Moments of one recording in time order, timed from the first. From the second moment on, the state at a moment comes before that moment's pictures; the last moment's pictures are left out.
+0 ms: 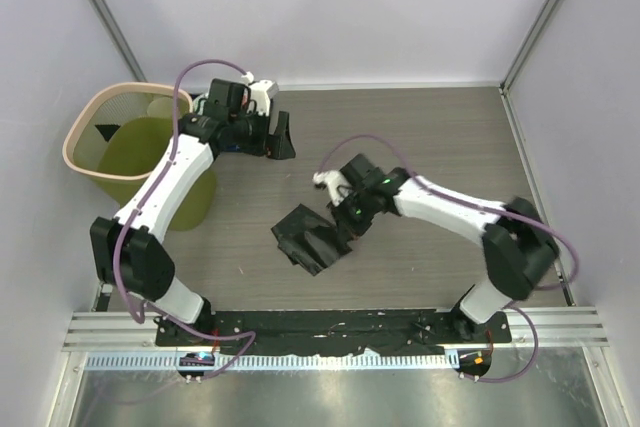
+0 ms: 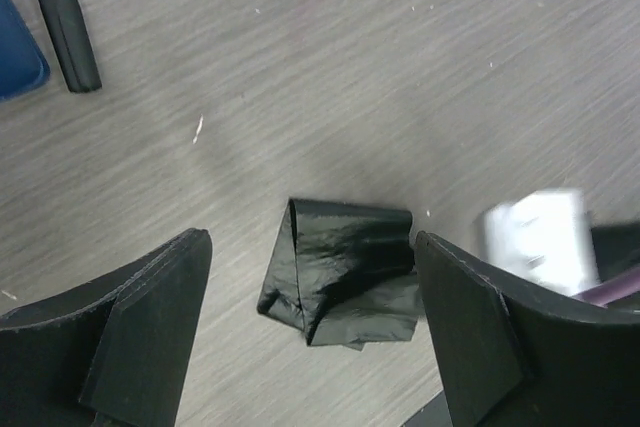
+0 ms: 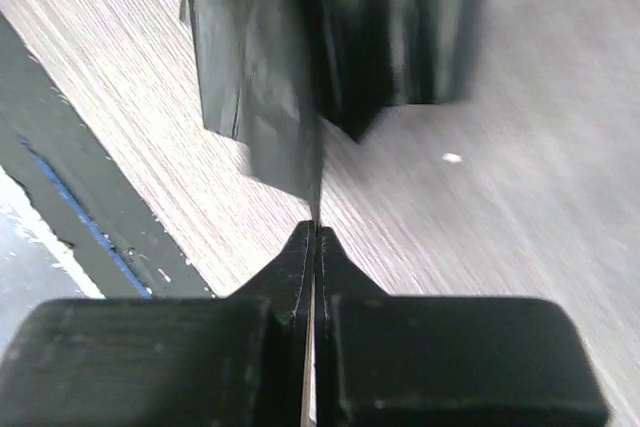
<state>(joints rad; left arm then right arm) -0.32 1.59 1.52 -0.71 0.37 -0.11 0.79 1.66 1.09 -0.59 -0.35 -0.01</state>
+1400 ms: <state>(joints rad) -0.92 1.78 1.11 -0.60 0.18 0.59 0.00 1.47 1.01 -0.68 -0.08 -0.36</state>
